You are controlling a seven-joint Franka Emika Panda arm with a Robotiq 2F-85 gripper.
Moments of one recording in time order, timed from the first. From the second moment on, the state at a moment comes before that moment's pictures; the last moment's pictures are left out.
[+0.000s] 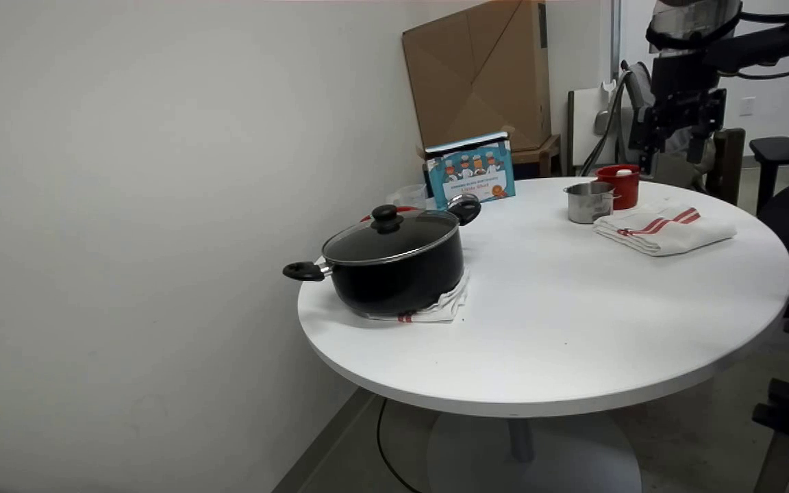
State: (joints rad) arm -0.26 0.16 -0.13 -2.63 0.11 2.85 -0.15
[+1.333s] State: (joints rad) arm -0.35 0.54 -0.09 -2.33 0.11 2.85 -0.18
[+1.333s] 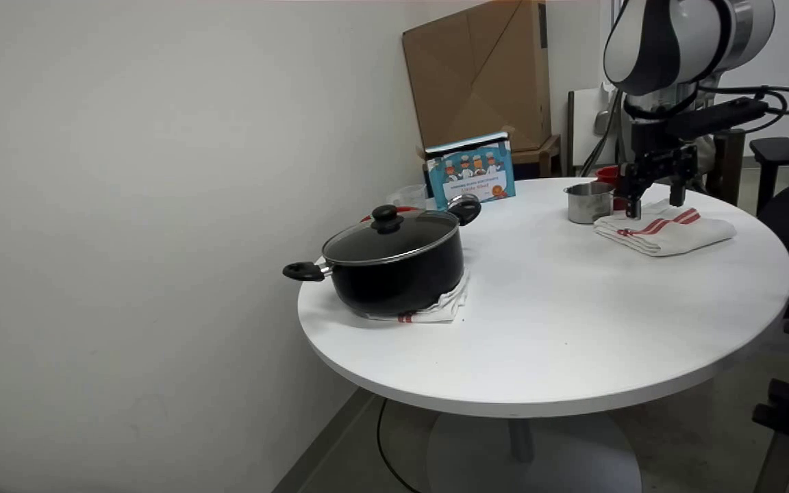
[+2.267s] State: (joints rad) arm -0.38 0.61 -0.12 -2.33 0.08 2.85 -0.18
